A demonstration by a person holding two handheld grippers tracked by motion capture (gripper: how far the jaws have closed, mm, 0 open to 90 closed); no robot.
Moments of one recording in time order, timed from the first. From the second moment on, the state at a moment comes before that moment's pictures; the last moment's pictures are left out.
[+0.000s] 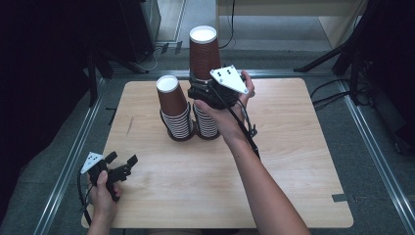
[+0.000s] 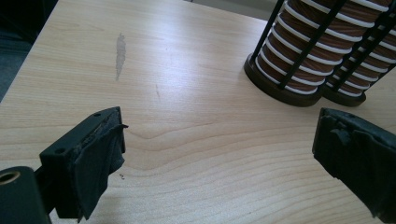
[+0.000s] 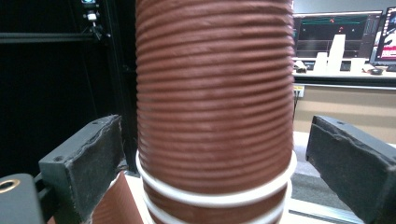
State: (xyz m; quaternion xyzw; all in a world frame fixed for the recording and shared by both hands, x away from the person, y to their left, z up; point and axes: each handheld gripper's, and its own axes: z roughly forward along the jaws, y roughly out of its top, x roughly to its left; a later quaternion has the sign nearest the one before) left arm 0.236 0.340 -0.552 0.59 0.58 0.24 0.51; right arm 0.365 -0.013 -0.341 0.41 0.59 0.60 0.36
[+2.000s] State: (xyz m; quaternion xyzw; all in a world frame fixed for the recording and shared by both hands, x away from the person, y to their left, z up) left arm 0.237 0.343 -0.552 0.58 0.58 0.24 0.51; right arm 0.372 0.012 -0.302 0.36 0.53 0.62 0.46
